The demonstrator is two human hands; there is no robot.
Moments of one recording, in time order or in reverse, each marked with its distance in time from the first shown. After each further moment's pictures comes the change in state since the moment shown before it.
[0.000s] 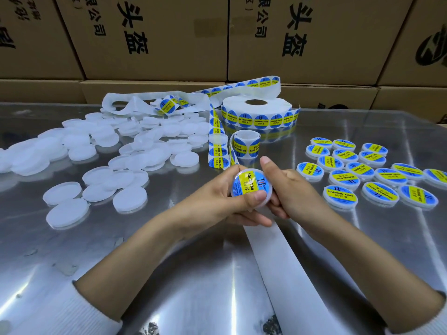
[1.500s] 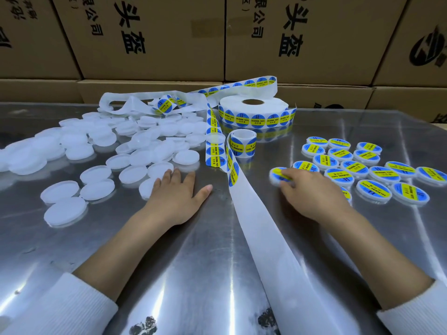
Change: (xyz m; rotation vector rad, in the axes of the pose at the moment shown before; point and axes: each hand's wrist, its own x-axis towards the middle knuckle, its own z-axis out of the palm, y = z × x) left_hand 0.007 -0.038 -0.065 1.399 0.454 -0.508; right_hand 0.015 0.036 -0.037 -1.012 0.213 0.126
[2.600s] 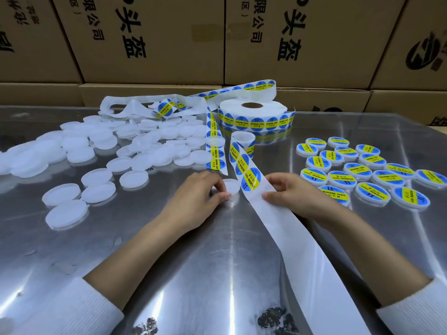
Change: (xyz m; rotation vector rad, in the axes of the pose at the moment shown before) left_hand -0.015 0.024 -0.007 -0.464 0.265 0.430; right_hand -0.002 -0.009 -0.005 0.822 -0.395 -0.129
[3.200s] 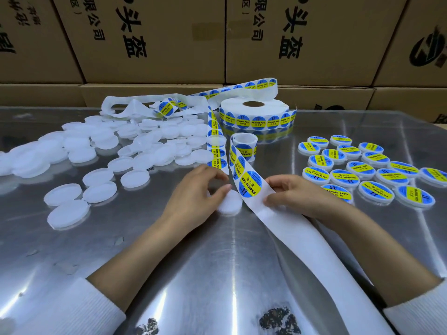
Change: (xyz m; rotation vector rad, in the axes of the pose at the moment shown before) left_hand -0.001 0.000 0.004 -0.059 0.127 -0.028; right_hand -0.001 0.000 -0.003 0.066 -0.110 0.049
